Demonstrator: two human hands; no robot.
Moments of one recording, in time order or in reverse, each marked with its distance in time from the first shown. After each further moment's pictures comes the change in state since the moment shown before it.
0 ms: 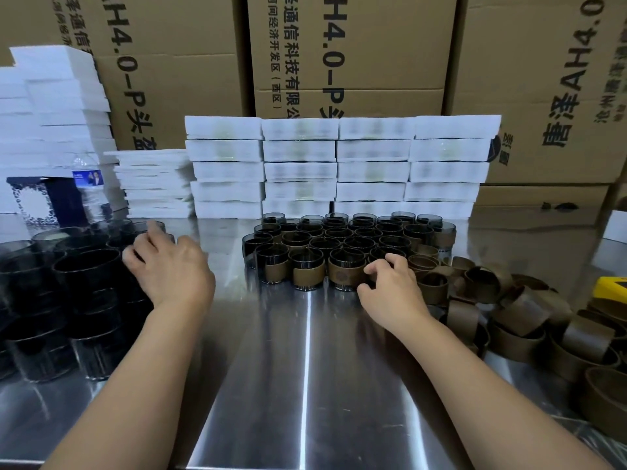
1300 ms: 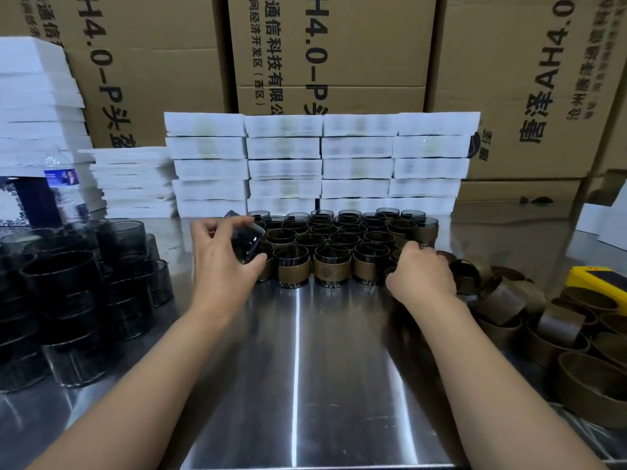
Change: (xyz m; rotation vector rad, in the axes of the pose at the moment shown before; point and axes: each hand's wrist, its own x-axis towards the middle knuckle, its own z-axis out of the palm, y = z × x) left_hand -0.039 0.047 -0.011 -0.994 0.068 0.326; right_hand 0.003 0.010 -0.047 -0.264 0.051 0.261
